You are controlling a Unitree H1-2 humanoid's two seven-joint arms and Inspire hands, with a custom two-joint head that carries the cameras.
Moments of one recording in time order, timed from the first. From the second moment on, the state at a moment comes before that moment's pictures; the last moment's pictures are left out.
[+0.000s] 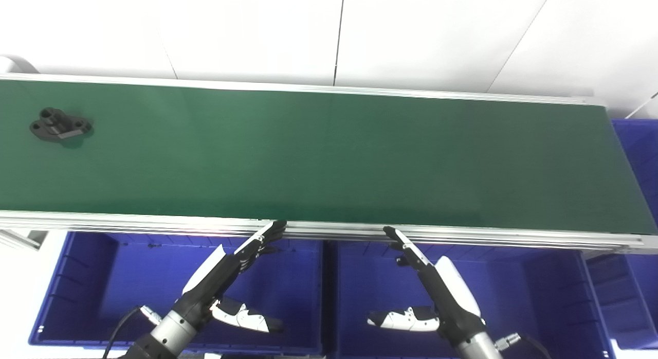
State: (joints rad) left arm 0.37 0.28 -0.26 -0.02 0.07 -0.39 -0.36; right arm 0.49 -0.20 0.25 -0.25 -0.47 -0.13 0.13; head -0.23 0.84
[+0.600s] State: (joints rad) left arm 0.35 0.31 -0.26 -0.02 0.05 -0.39 -0.38; right arm 0.49 -0.19 0.27 -0.27 -0.49 -0.07 0.15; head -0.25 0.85
